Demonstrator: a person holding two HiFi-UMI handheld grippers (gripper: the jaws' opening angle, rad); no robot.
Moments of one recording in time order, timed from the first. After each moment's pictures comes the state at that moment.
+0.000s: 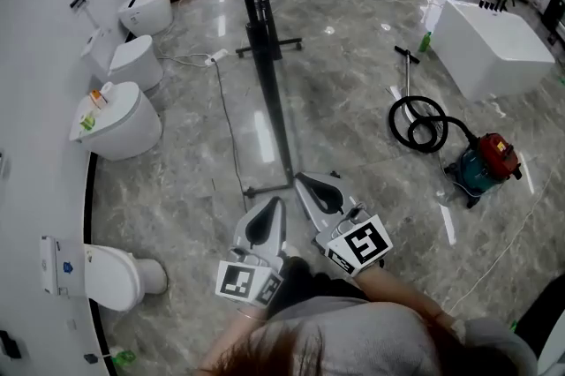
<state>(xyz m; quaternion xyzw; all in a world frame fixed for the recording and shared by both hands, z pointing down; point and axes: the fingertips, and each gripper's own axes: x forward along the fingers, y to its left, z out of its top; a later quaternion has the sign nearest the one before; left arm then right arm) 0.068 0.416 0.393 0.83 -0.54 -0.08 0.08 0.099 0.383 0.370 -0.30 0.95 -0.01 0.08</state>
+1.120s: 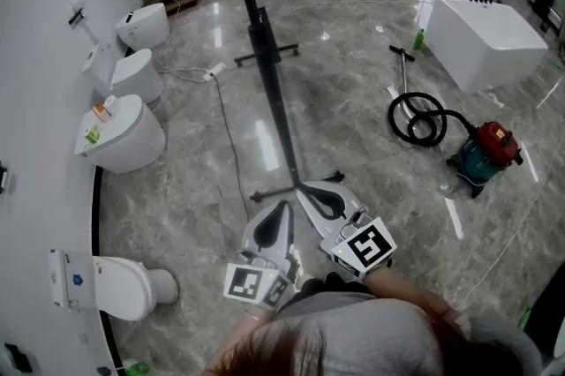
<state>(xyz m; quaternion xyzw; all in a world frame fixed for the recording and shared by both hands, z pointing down) 0.066 0.441 0.384 0.85 -0.52 -0.09 0.07 0.086 0.421 0.365 -0.28 0.96 0.01 0.05</state>
